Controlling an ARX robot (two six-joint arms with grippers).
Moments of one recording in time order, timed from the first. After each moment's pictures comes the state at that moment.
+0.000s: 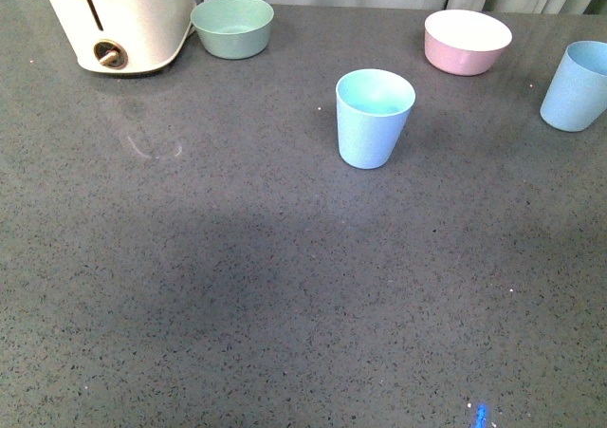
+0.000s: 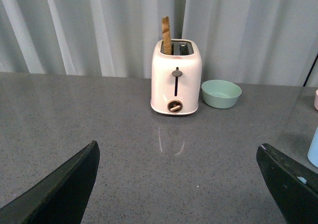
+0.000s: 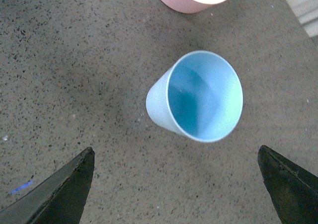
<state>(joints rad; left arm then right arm) 0.00 0.01 0.02 0.00 0.00 -0.01 -0.18 1.87 1.25 -0.17 -0.28 -0.99</state>
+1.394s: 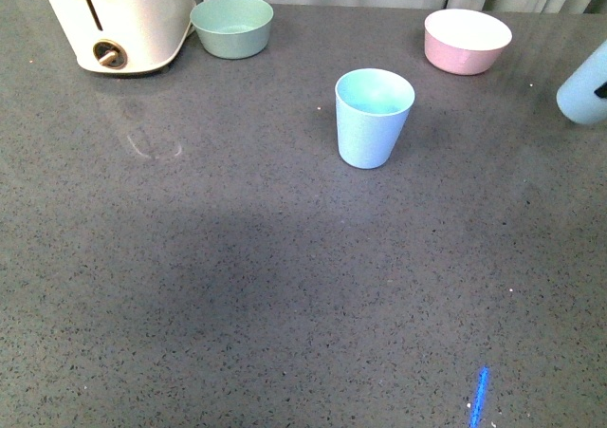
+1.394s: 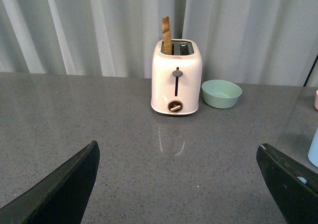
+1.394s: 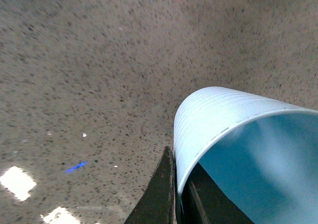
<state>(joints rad) 0.00 0.01 0.02 0.00 0.00 -0.01 -0.16 2.06 1.47 -0.38 -0.35 -0.95</state>
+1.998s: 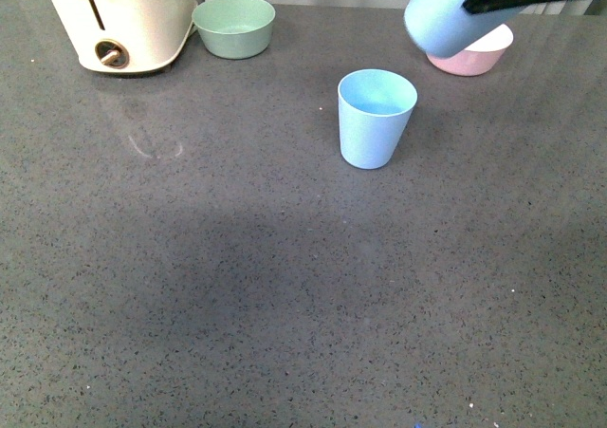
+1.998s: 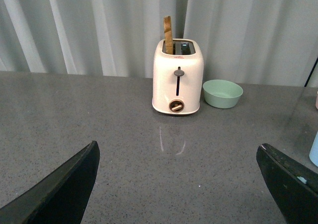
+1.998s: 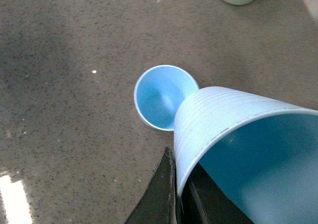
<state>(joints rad) 0.00 0.01 0.02 0.00 0.00 -0.01 0.19 1.77 1.36 -0.52 -0.47 -0.97</state>
